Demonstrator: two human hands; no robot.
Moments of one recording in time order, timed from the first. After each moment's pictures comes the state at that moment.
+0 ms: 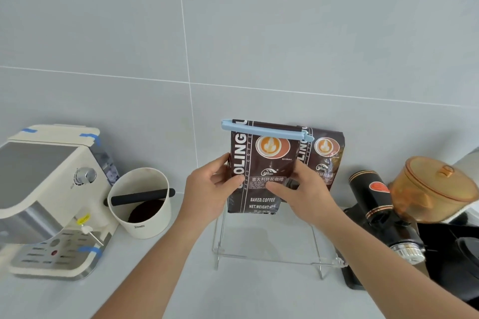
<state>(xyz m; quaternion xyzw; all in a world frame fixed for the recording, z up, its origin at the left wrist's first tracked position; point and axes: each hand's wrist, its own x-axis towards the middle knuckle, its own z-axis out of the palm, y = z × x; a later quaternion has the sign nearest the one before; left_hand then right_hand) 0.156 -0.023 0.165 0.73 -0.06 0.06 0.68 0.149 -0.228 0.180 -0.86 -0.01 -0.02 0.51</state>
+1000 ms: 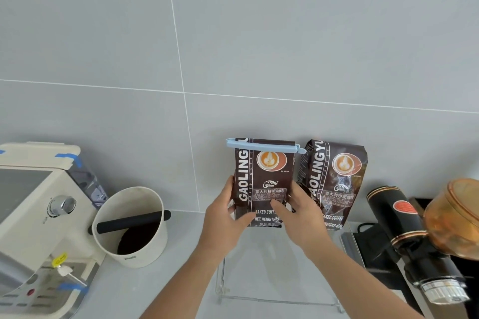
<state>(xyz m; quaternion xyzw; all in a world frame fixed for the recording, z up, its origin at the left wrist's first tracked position) 0.217 -0.038 0.089 0.79 -0.07 0.03 0.61 0.206 -0.210 0.110 -0.84 0.08 -0.05 0.54</state>
